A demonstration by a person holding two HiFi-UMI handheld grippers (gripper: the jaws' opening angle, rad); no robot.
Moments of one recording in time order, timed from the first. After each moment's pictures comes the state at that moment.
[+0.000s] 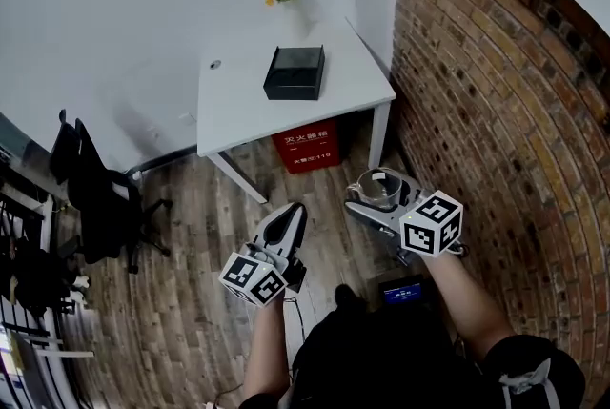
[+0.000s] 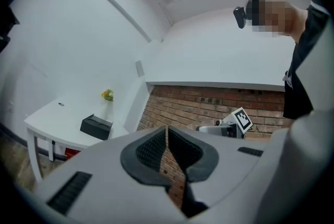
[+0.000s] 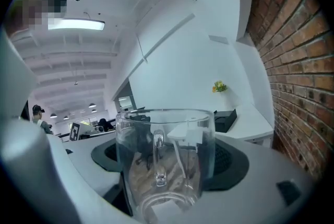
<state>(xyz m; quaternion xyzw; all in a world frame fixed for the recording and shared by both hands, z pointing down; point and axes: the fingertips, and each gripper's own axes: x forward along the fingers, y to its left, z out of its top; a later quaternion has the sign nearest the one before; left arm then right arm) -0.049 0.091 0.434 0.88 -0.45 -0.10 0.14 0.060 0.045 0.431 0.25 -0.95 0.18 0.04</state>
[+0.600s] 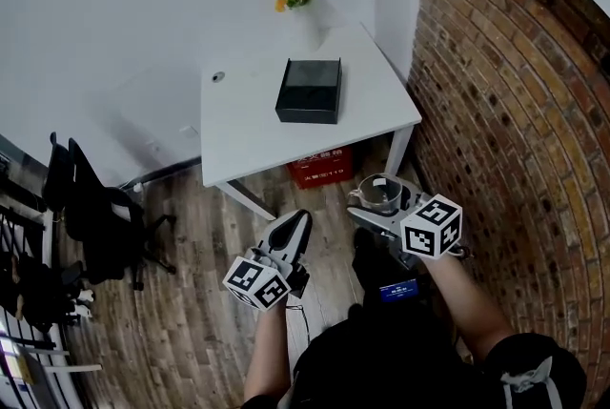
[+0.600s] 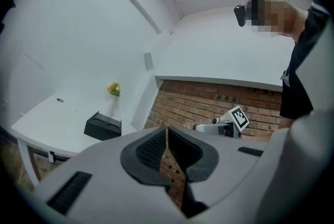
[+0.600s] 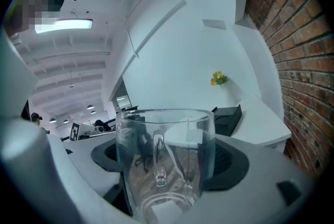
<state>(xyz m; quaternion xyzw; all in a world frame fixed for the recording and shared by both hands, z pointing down) -0.109 -0.038 0.466 0.88 -0.44 -0.09 0.17 -0.006 -0.088 0.465 0.25 -0.94 0.21 0.05</state>
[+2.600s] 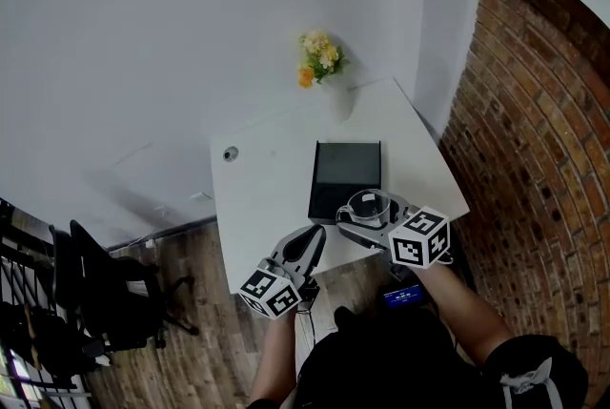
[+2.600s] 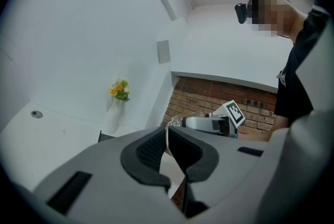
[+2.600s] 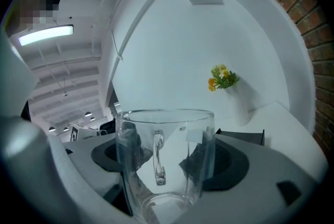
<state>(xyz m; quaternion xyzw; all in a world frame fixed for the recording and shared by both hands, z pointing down) -0.200 -0.343 0.462 0.89 -0.40 -0.06 0.18 -0.141 -0.388 0.458 0.24 -0.94 0.24 0.04</state>
